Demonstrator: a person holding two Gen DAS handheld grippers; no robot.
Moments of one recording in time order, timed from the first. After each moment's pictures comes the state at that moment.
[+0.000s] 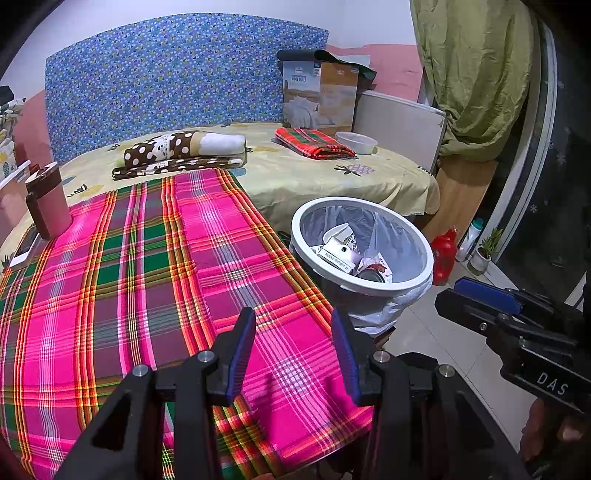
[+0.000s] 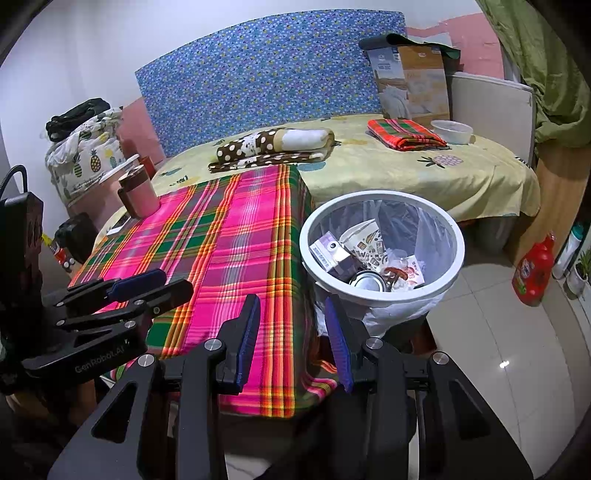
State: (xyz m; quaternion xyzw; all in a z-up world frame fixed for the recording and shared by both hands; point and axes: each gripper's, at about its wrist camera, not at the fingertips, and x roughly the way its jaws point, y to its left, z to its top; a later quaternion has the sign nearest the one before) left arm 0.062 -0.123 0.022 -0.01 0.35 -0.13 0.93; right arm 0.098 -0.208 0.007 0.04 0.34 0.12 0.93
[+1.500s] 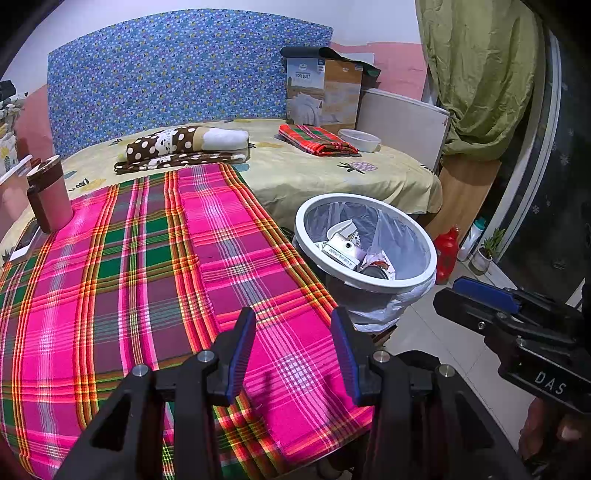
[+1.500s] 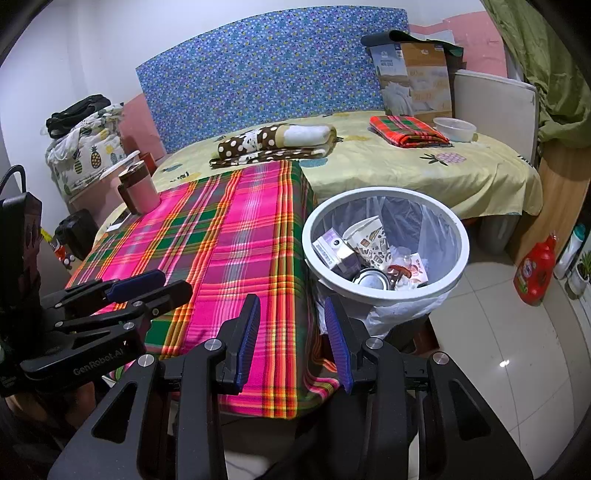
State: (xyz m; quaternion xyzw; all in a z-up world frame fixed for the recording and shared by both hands) left arm 0.061 -0.122 0.016 -0.02 0.35 -0.12 0.93; right arm 0.098 -0.202 0.005 0.04 0.34 0.12 0.93
